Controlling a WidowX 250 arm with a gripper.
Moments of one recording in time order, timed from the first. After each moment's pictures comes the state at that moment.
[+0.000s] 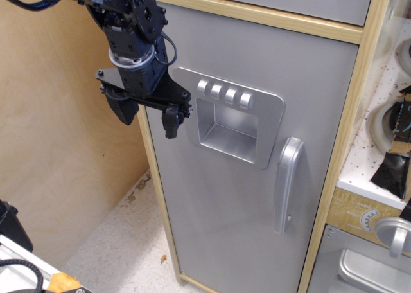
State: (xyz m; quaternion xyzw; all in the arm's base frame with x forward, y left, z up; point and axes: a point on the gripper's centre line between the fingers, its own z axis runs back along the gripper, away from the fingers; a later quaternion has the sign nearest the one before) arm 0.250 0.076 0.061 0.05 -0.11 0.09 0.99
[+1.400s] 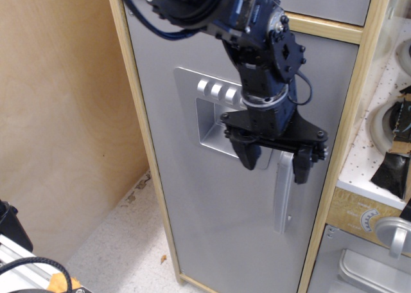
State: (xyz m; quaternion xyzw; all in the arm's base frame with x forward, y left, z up) arm 0.276 -0.067 0.037 -0.07 -0.09 0.03 0.99
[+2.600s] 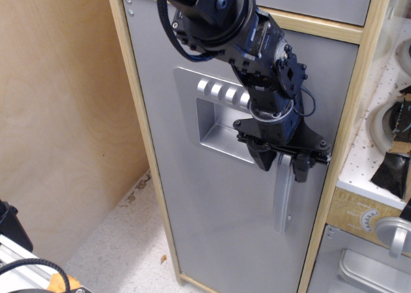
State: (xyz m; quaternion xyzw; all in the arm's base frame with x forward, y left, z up) arm 0.303 -0.062 0.010 -0.06 -0.13 0.01 0.99
